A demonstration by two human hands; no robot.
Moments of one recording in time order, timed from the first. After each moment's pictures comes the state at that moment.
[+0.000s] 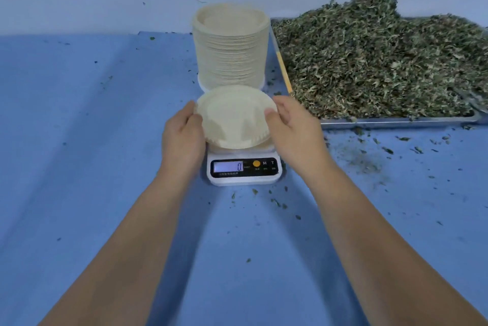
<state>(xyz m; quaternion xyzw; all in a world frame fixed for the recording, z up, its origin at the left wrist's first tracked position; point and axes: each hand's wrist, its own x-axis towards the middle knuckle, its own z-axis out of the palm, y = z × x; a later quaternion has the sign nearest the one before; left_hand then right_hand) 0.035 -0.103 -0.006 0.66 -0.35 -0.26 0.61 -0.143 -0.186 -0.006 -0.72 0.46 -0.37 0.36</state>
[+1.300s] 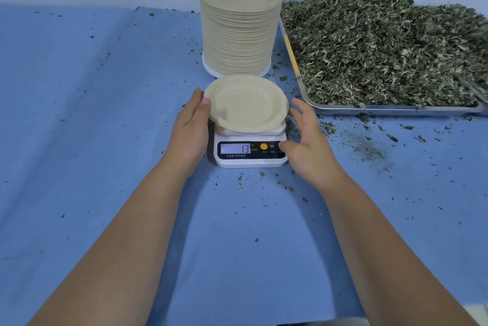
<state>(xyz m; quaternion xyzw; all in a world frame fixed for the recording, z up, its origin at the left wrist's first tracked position) 0.051 -0.098 -0.038 0.65 -0.36 -0.32 0.59 -0.169 -0.162 -0.043 -0.71 0.45 -0.28 0.46</state>
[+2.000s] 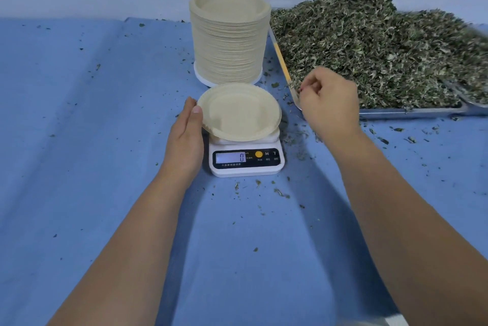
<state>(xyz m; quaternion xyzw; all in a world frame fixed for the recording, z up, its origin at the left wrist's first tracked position) 0.048 -0.096 -0.041 0.65 -0.37 -0.29 0.60 -0.171 -0.224 0.014 -0.75 0.51 -0.41 0.10</state>
